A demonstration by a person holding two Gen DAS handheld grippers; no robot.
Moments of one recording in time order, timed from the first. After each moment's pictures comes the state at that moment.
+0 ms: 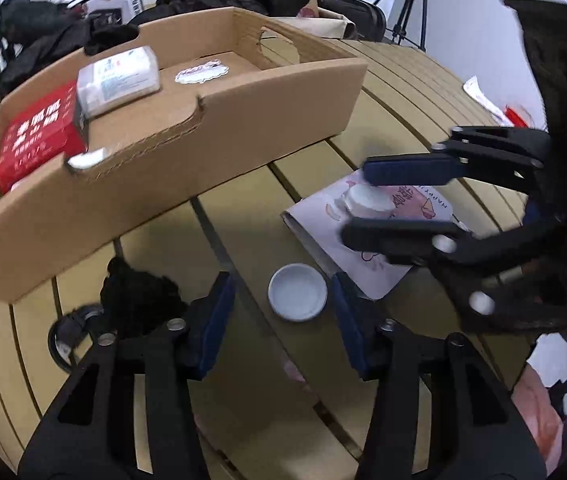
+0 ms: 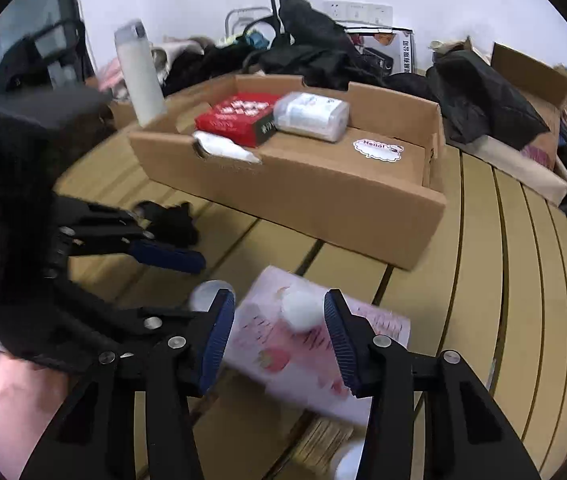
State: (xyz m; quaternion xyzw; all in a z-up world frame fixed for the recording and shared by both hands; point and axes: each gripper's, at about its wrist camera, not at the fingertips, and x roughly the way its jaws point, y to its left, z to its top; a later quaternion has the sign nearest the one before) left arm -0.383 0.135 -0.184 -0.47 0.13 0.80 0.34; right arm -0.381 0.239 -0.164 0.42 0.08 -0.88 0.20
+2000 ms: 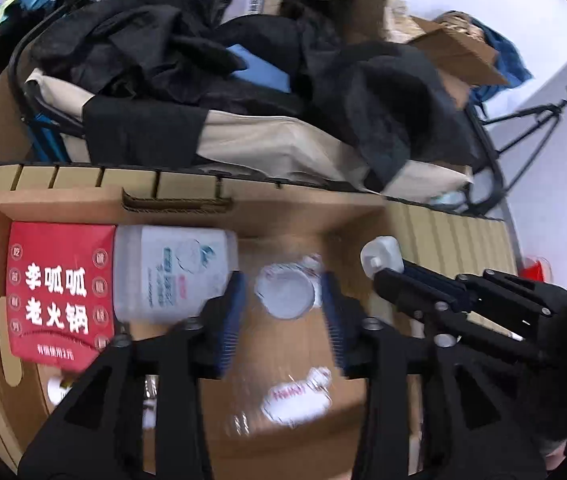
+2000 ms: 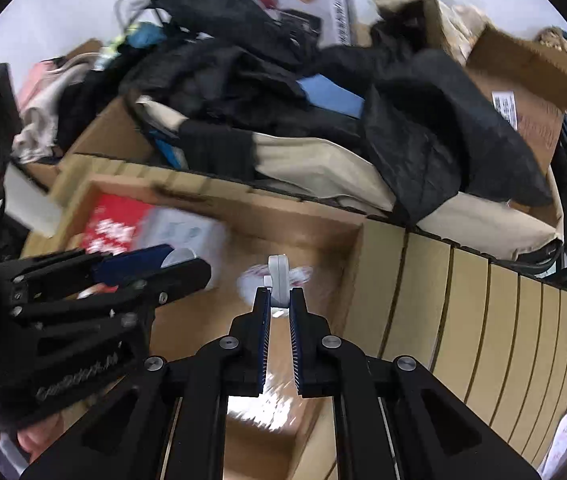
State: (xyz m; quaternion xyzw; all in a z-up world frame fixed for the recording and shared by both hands) left arm -0.632 0.169 -0.128 -0.56 -0.08 0.81 0.19; right arm -0.630 0.272 -0.101 0.56 0.00 -0.82 0.10
